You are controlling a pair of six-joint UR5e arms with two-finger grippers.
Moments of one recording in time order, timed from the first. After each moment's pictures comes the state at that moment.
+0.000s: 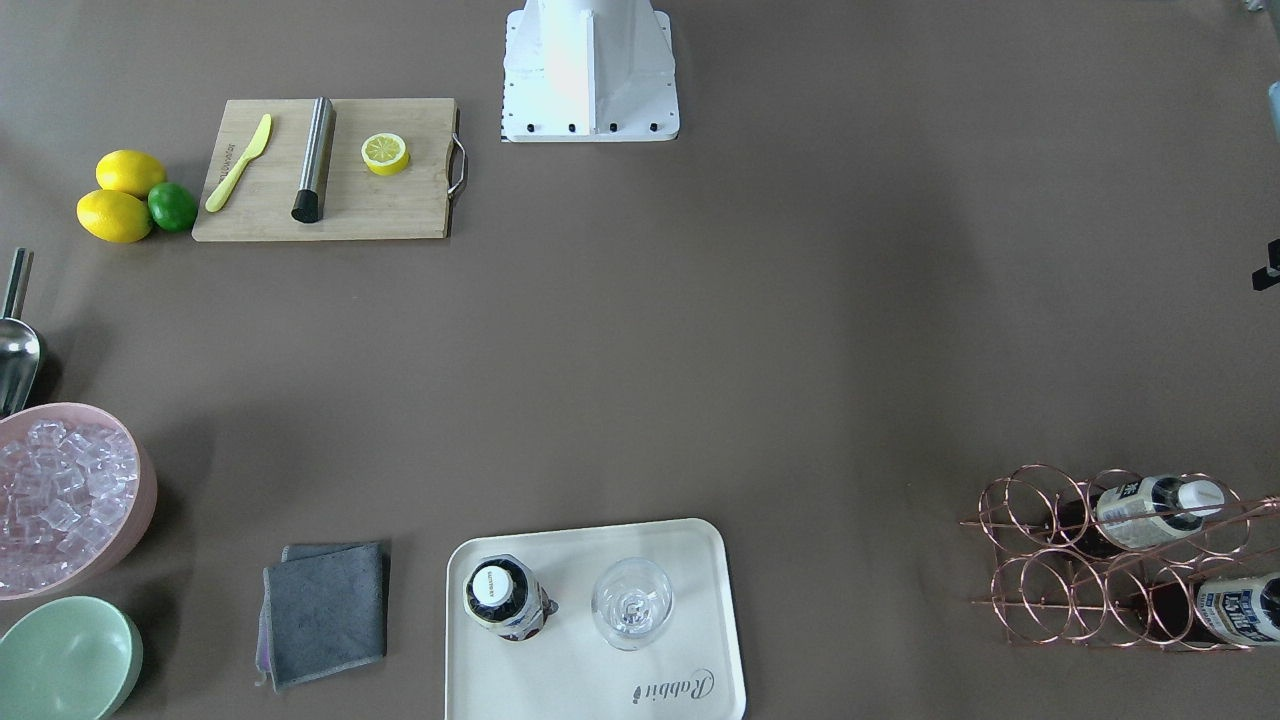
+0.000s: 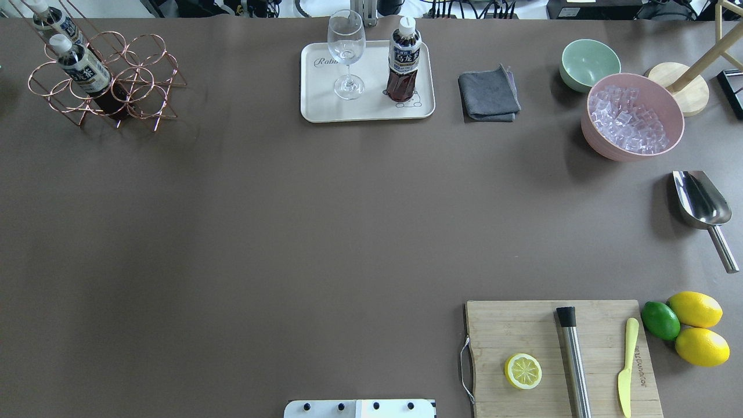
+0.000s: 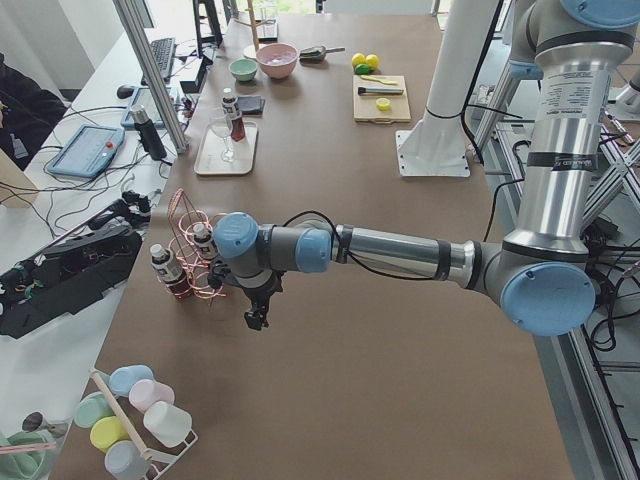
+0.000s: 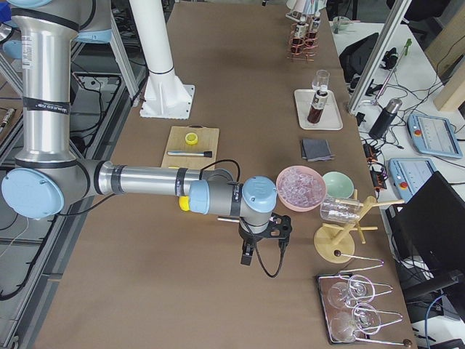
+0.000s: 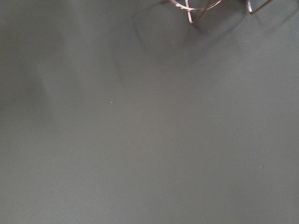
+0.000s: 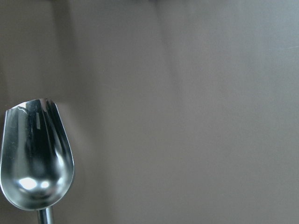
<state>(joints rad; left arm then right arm) -1.47 -1.65 -1.61 -1.47 -2.39 0.18 1.58 -1.66 1.65 -1.60 2.30 0.12</state>
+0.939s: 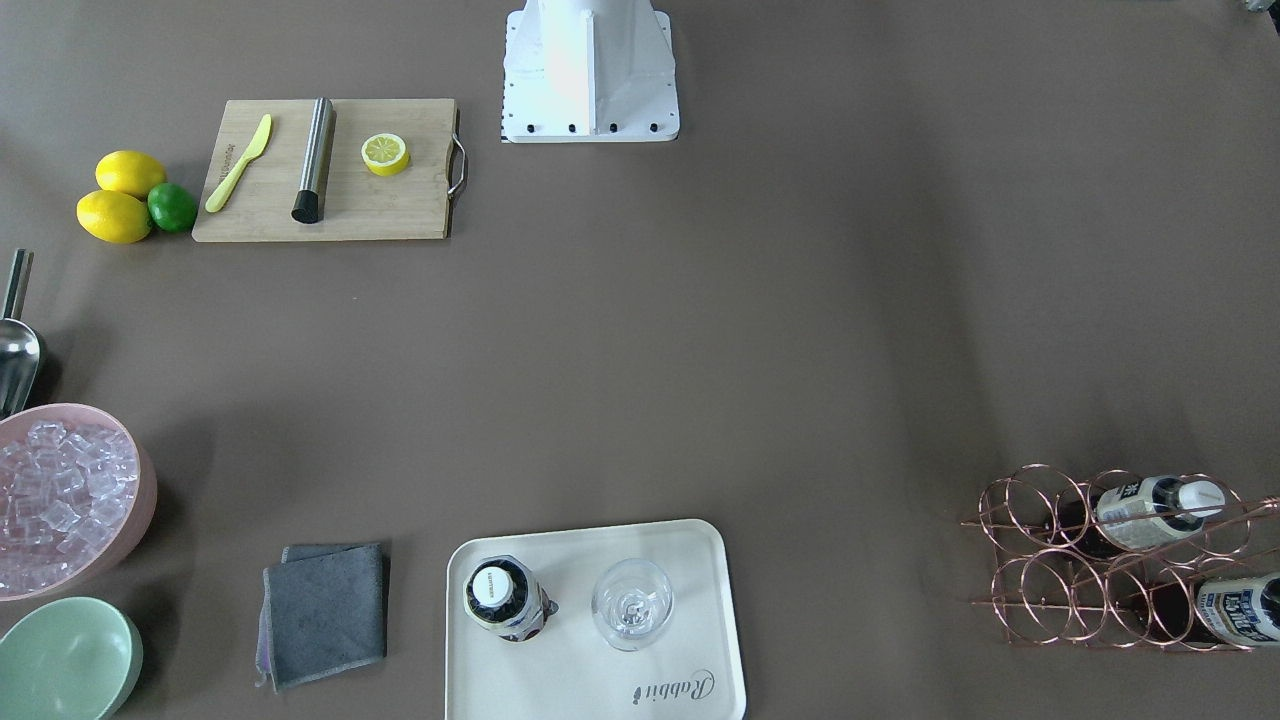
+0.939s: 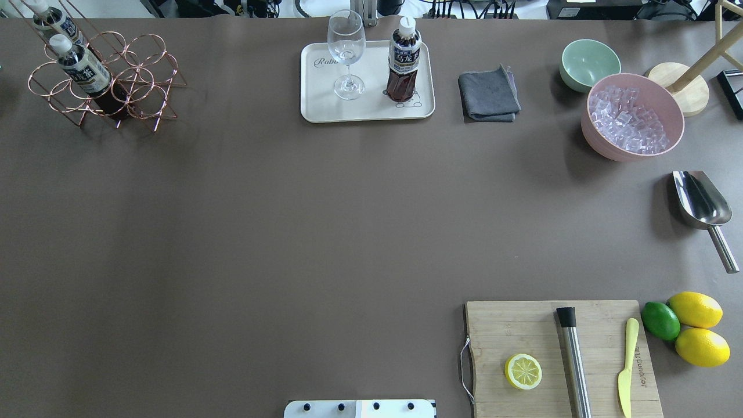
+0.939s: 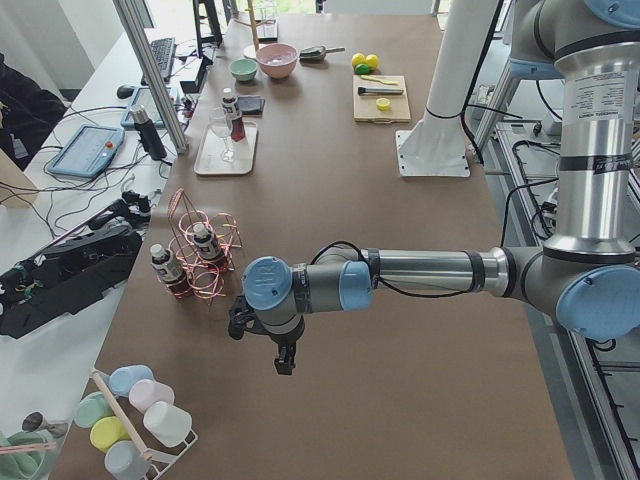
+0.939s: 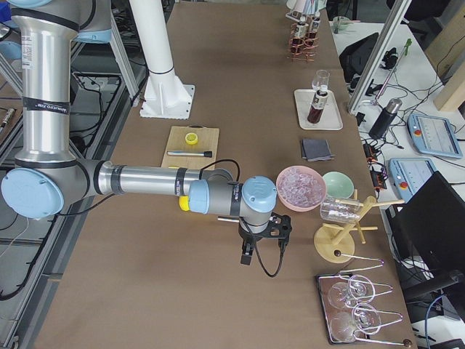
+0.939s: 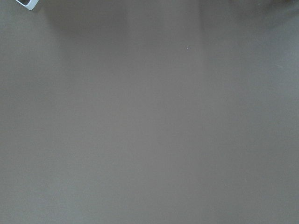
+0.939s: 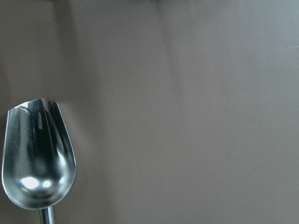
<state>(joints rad) -1.61 -1.52 -1.62 -1.46 -2.39 0.18 1.58 -1.66 1.65 -1.60 2.30 0.12</state>
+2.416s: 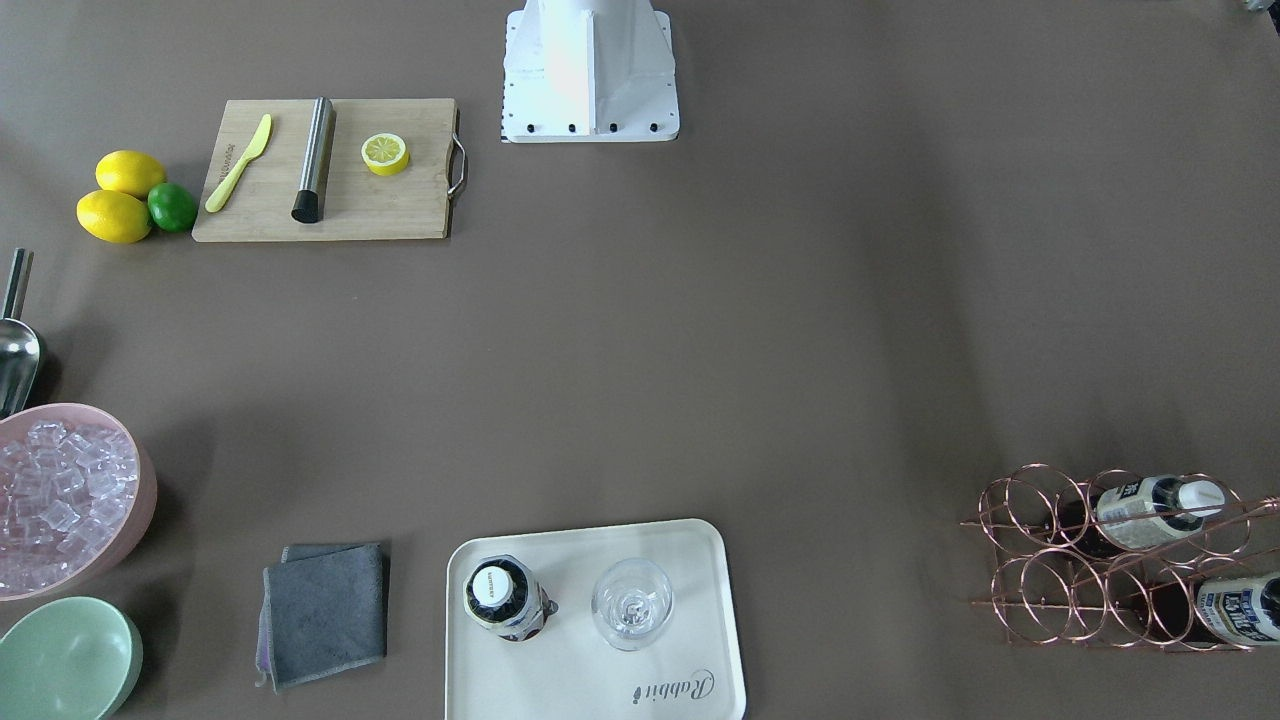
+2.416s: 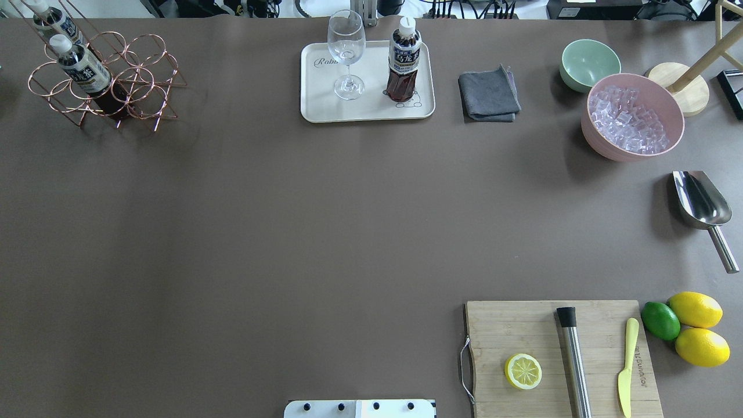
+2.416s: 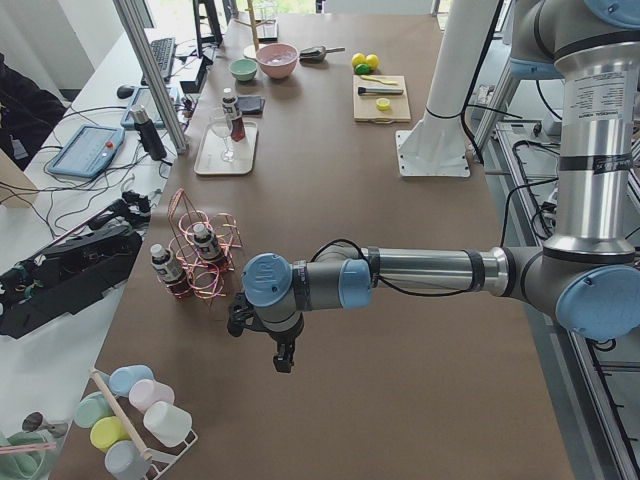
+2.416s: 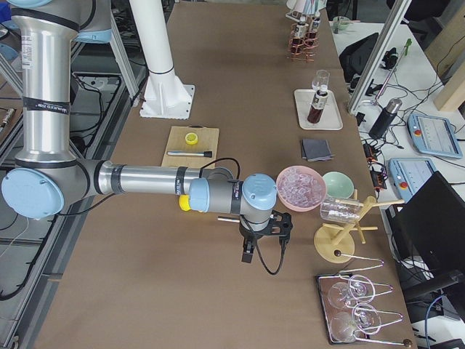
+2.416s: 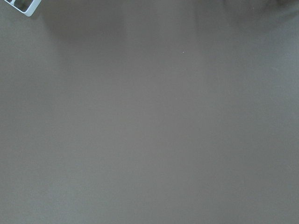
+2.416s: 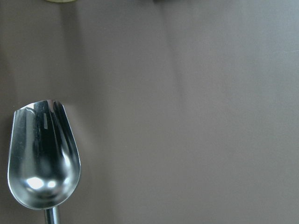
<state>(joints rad) -1.60 -1.52 -1.63 -1.47 -2.39 0.18 1.58 -1.66 1.66 -1.60 2.30 0.12</state>
